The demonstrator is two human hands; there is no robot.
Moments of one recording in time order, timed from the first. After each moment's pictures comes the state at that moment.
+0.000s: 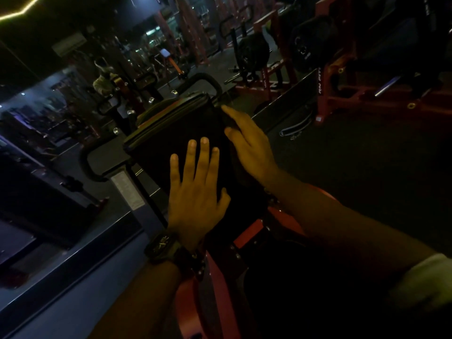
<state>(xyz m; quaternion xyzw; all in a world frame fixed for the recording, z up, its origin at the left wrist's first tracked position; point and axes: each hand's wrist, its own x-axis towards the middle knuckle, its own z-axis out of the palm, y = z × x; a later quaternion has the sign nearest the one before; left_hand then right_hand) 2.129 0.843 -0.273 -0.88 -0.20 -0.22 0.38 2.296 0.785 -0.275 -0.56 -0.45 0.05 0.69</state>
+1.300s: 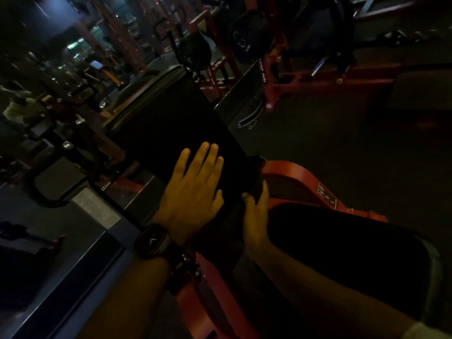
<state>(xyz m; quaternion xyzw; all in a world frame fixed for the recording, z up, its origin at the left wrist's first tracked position) 2.091 0.874 -0.284 -0.90 0.01 -0.12 0.43 2.128 0.787 -0.419 -0.48 0.08 0.20 0.85</state>
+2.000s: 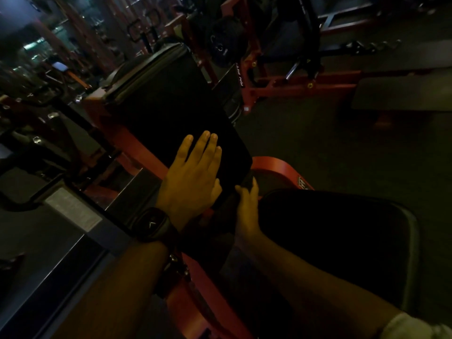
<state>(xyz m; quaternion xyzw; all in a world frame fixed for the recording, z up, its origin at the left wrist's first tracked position) 2.077 0.882 -0.290 -0.90 0.04 -0.11 0.42 2.105 0.804 -0.421 -0.42 0.12 0.17 0.88</state>
